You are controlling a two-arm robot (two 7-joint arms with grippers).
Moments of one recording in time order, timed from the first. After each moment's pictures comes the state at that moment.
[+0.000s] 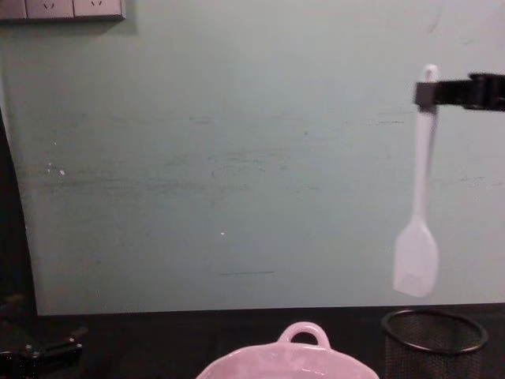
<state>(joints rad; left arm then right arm) -0.20 0.60 0.45 -1.41 -0.25 -0.12 0.03 0.37 0.64 -0.33 -1.75 0.74 0.21 0.29</state>
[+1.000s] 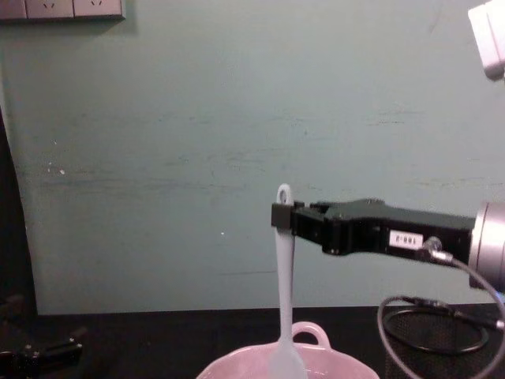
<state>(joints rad) -0.20 0.60 0.45 -1.41 -0.25 -0.12 0.03 0.44 0.45 -0.54 -1.47 0.58 0.00 0.55</state>
